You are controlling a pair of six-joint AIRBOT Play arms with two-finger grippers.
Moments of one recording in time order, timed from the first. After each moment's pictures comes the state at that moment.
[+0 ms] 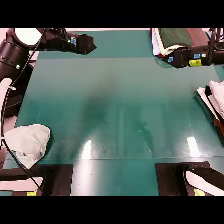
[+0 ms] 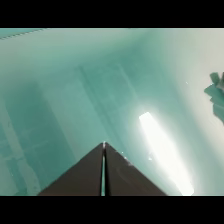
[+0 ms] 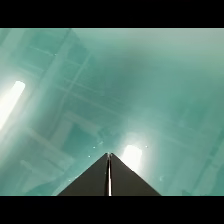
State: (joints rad) left arm -0.34 -1.44 1.75 1.06 -0.91 -1.47; right arm 0.04 -1.11 1.43 -0.94 1.17 1.29
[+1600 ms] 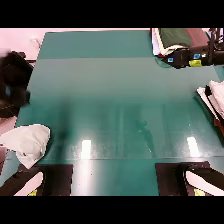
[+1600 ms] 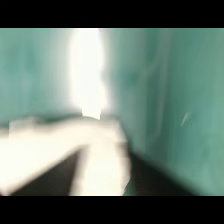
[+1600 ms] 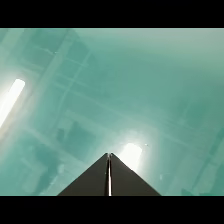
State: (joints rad) left arm 0.07 -0.93 1.17 1.64 -1.53 -1.53; right arm 0.04 -1.11 1.43 -0.95 1.18 1.29
